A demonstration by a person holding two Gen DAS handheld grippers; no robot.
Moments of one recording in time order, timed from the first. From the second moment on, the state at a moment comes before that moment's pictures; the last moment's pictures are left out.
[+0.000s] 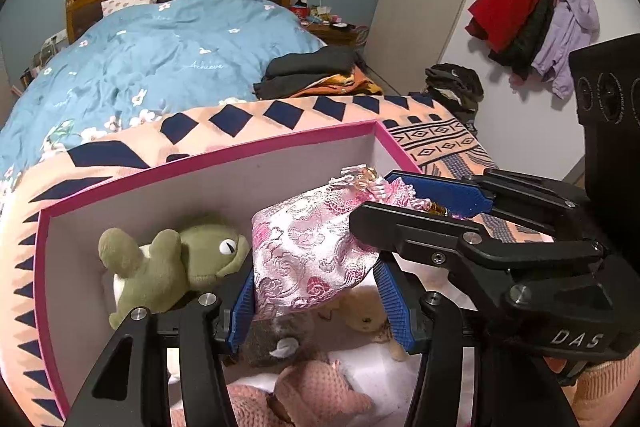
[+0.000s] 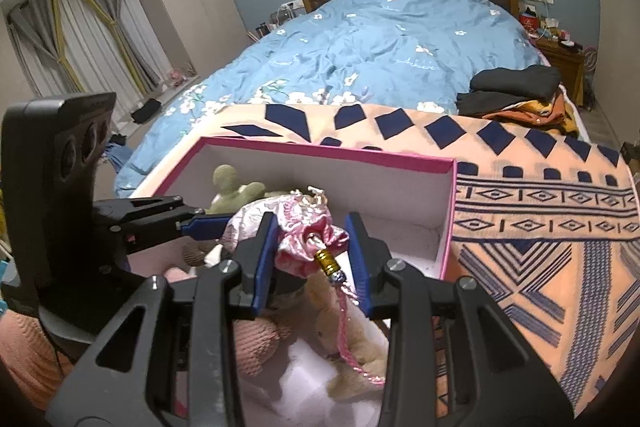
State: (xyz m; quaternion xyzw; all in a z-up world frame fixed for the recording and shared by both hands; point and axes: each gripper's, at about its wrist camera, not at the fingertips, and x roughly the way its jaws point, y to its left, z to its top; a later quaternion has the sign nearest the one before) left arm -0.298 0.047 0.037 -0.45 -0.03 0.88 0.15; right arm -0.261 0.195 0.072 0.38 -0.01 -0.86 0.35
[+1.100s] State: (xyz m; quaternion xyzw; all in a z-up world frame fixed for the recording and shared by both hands) left arm -0.170 0.016 0.096 -0.30 -0.06 0.94 0.18; right arm -0.158 0.242 0.093 0.31 -0.06 -0.86 0.40
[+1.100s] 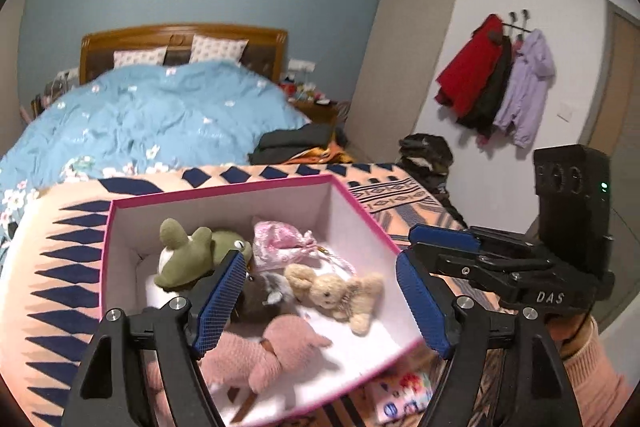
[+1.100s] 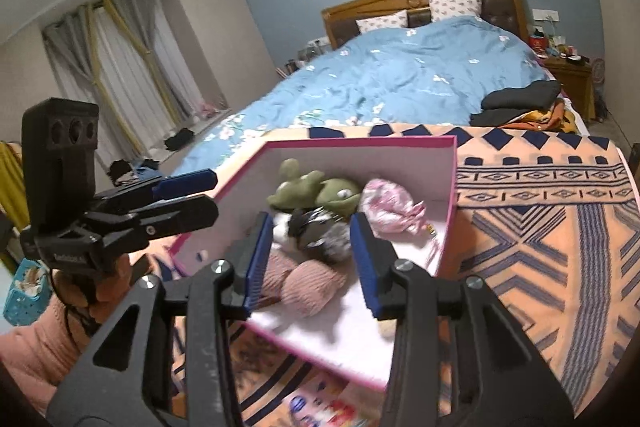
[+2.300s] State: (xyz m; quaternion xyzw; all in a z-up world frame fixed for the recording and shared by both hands) left arm -0.096 0.091 -0.041 -0.42 0.00 0.87 0.26; right arm -0.070 0.300 -0.049 0.43 -0.11 -0.83 0.34
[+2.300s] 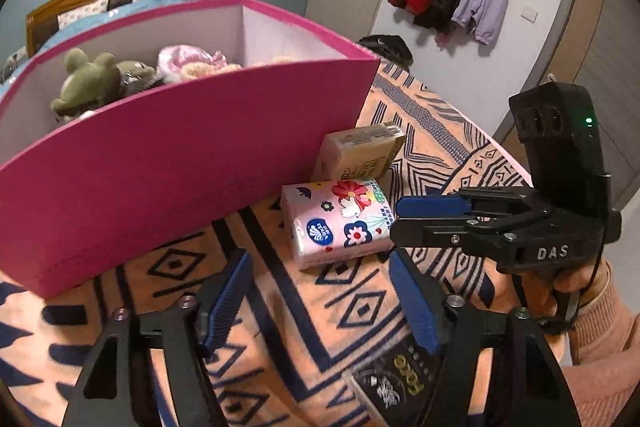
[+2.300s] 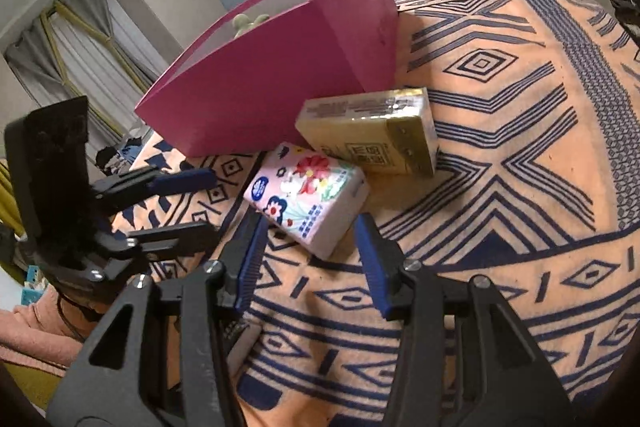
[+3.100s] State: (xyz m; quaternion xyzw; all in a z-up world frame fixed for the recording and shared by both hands) left arm -0.103 0.086 -0.064 -0.46 -0.07 0.85 0.26; right arm -0.079 0.299 -0.056 0.43 -0.14 -0.82 0.34
